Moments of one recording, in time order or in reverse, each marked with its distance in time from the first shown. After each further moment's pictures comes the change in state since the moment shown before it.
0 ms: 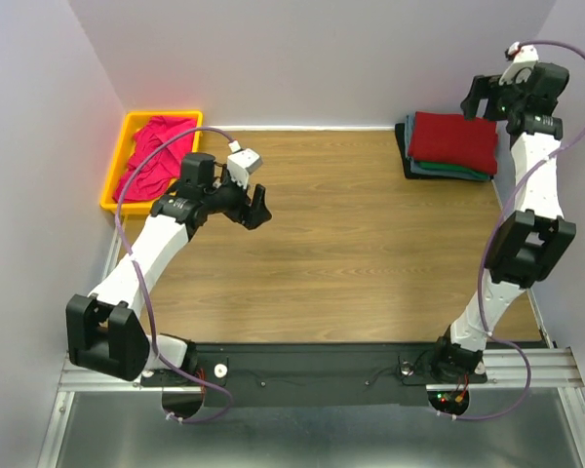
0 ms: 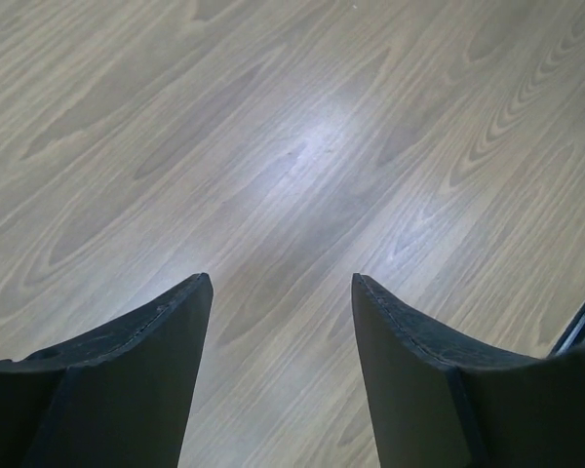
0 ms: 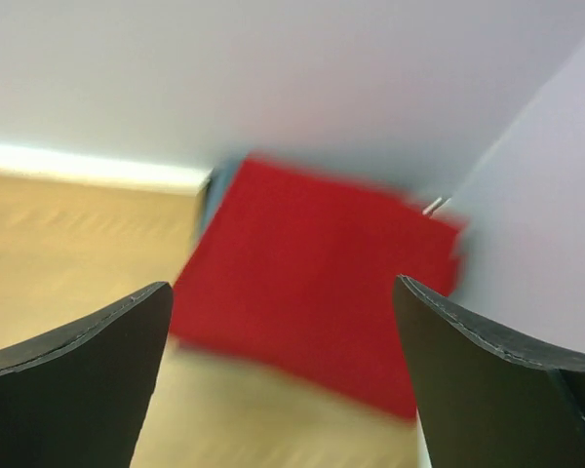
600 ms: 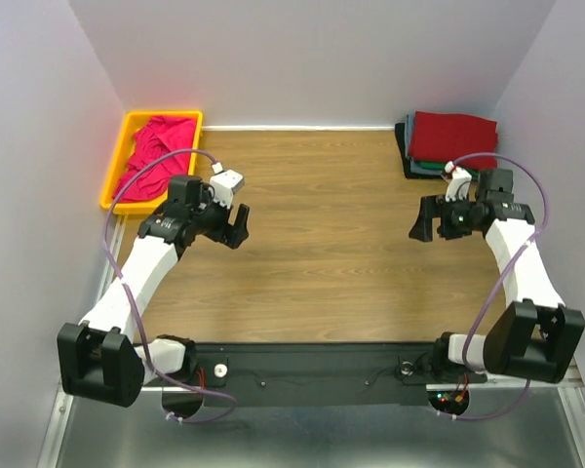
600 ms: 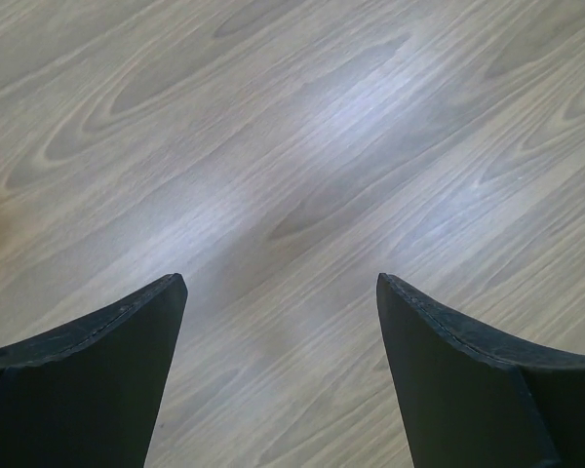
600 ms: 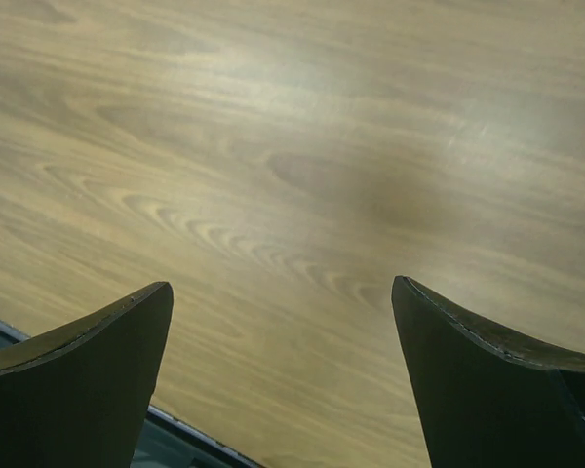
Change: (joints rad) left arm 0.091 -0.134 -0.140 -0.106 -0.165 0.039; right arm 0.120 -0.687 -0.996 -0.427 -0.175 -0.058
